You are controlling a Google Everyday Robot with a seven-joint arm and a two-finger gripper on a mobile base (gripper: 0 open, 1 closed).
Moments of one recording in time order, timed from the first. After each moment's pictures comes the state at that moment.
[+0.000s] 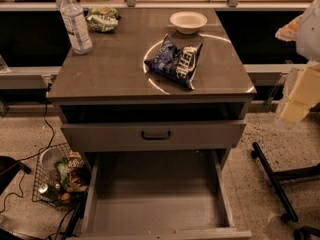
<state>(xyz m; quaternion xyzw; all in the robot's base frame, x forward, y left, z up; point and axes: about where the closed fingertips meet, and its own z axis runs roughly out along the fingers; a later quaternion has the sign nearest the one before) 0.438 -0.213 0.989 -0.60 0.78 -0.05 0.18</state>
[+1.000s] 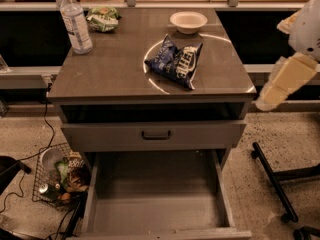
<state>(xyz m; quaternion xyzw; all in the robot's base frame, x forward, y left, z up) 0.484 -0.220 0.982 -0.54 0.80 -0.05 0.25</state>
